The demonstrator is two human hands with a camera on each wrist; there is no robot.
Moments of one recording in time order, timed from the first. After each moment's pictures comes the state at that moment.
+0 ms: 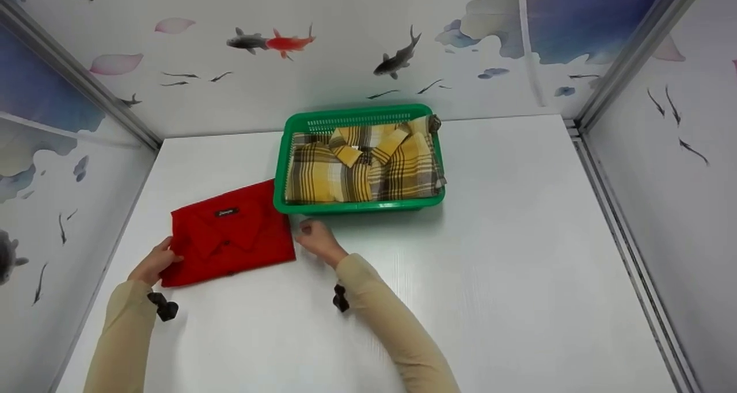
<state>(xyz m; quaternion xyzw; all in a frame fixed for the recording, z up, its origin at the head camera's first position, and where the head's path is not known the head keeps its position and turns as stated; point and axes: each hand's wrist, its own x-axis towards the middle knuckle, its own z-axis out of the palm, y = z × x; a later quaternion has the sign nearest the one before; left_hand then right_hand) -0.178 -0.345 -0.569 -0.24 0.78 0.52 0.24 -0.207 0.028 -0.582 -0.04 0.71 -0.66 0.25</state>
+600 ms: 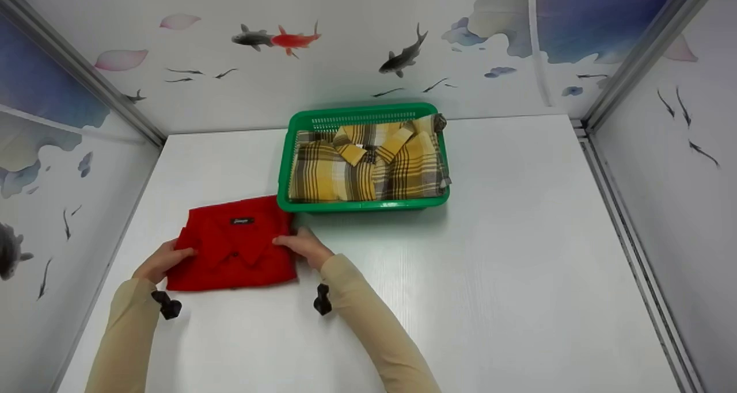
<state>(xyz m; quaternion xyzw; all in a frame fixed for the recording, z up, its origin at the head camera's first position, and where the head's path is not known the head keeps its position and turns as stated) -0.172 -0.339 -0.576 -0.20 0.82 0.49 0.22 -0.203 -0.008 -0.586 0.03 0.64 -0.68 0.35</state>
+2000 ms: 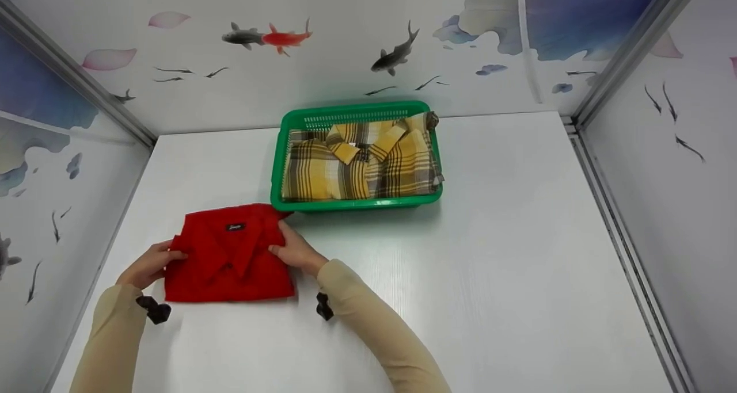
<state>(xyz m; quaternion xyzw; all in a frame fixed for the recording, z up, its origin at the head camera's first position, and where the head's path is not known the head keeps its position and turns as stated) -0.165 -0.339 -0.563 -0.17 0.79 0.54 0.25 -0.187 -0.005 -0.576 -0.11 0.73 -0.62 0.28</state>
